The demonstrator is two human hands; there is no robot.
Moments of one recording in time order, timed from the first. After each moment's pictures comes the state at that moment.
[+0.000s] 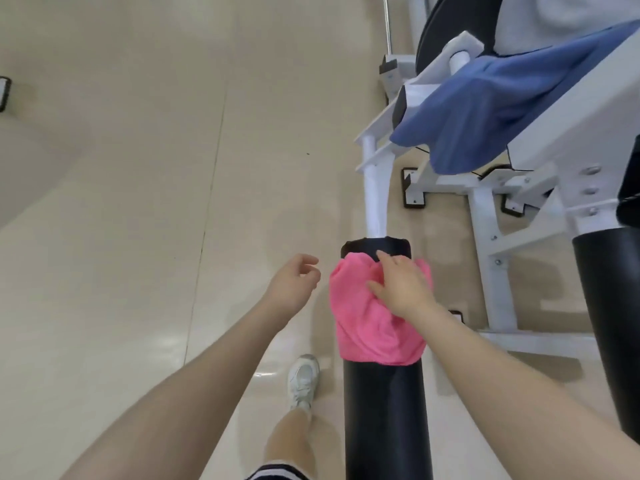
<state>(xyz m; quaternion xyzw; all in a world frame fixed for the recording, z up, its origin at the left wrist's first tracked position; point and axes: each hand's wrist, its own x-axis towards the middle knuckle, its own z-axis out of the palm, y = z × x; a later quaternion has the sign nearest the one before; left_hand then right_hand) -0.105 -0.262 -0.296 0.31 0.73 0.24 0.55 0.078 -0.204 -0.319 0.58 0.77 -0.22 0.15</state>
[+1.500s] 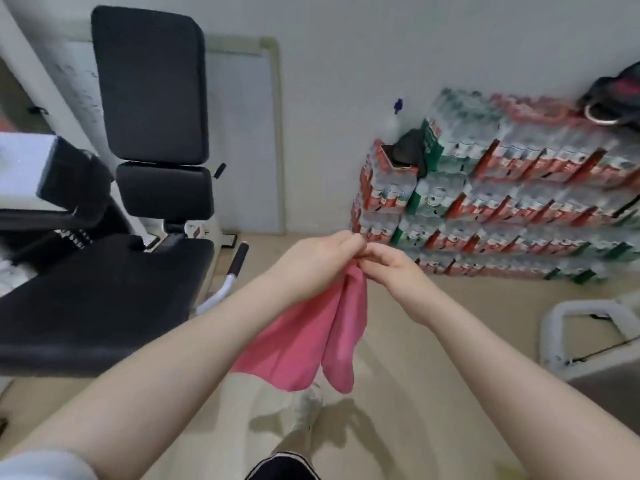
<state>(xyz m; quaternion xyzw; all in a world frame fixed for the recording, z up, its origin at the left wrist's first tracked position) 0.594 -0.668 -0.042 0.96 -0.22 0.10 0.12 0.627 -0.821 -0.064 0.76 0.16 -0.23 -0.59</state>
